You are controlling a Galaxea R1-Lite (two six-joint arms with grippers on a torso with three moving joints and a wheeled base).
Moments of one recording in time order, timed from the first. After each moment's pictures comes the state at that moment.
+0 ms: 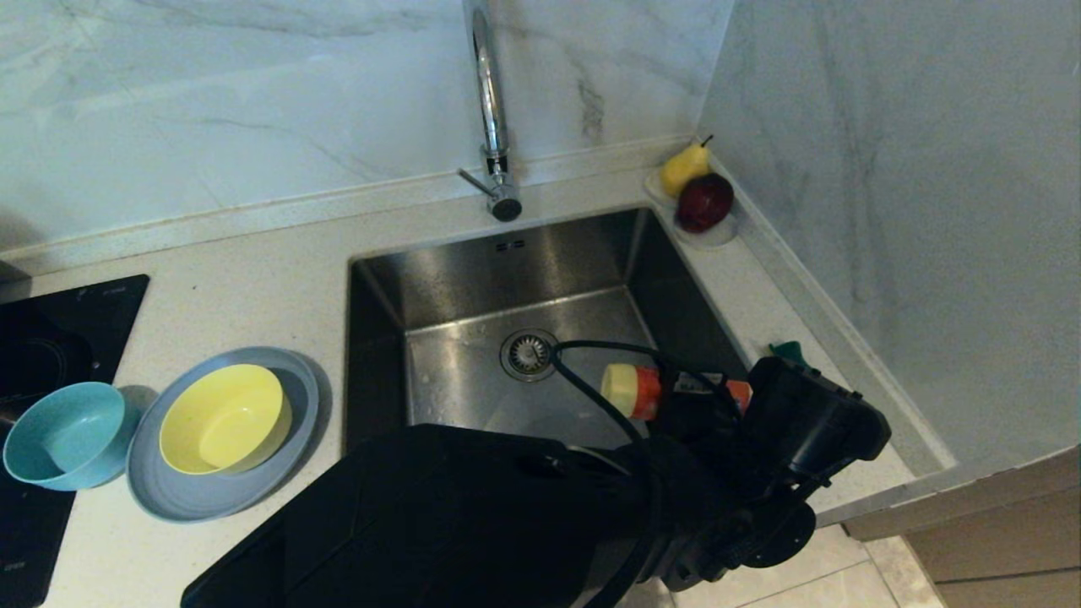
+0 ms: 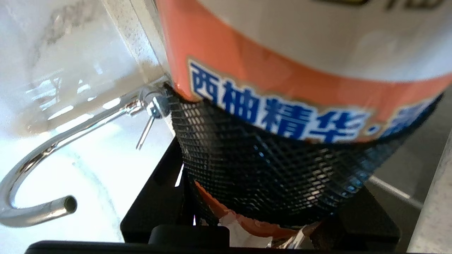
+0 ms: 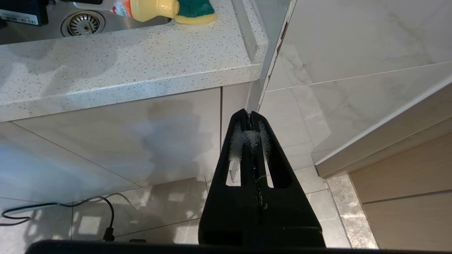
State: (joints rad) left arm -1.10 2.45 -1.89 -0.12 1.19 1.30; right arm 0.00 0.00 0.00 0.00 0.00 0.00
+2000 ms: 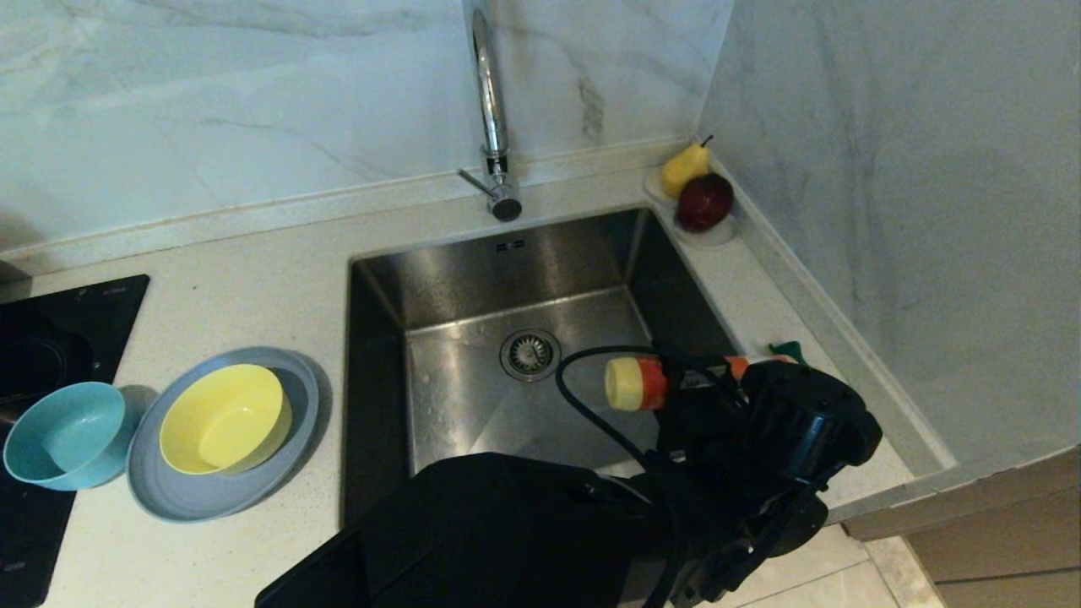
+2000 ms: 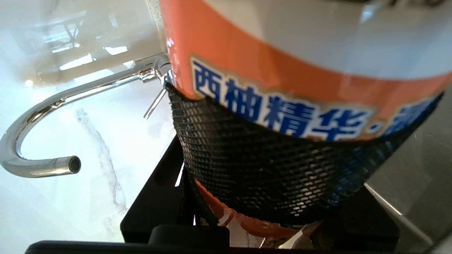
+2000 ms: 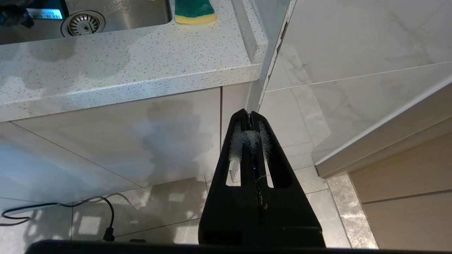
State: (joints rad) left arm -1.09 2.54 -1.90 -0.55 1.31 1.49; right arm 0.00 0.00 0.00 0.00 0.00 0.00
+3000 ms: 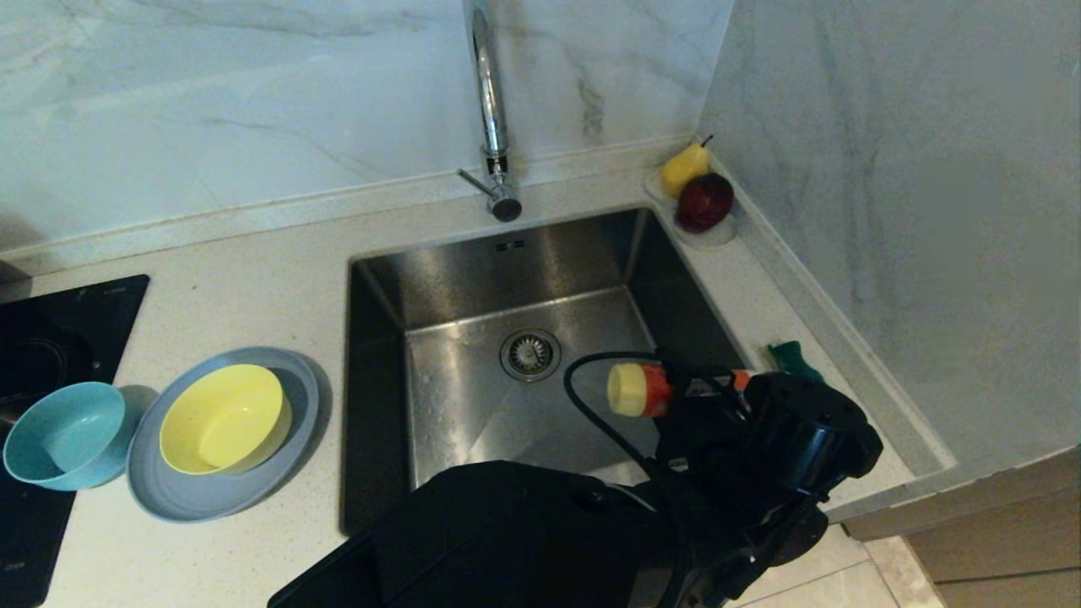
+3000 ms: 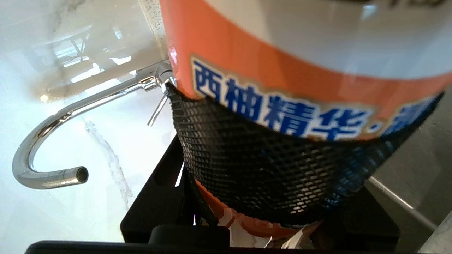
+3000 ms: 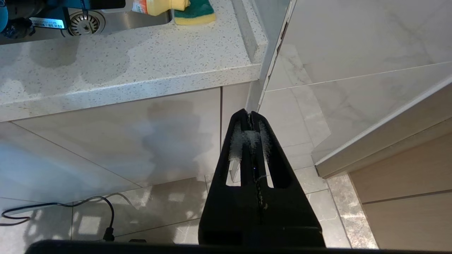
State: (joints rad) left arm -1.10 2.56 -1.90 -0.54 1.32 1.55; right arm 0.00 0.00 0.00 0.00 0.00 0.00
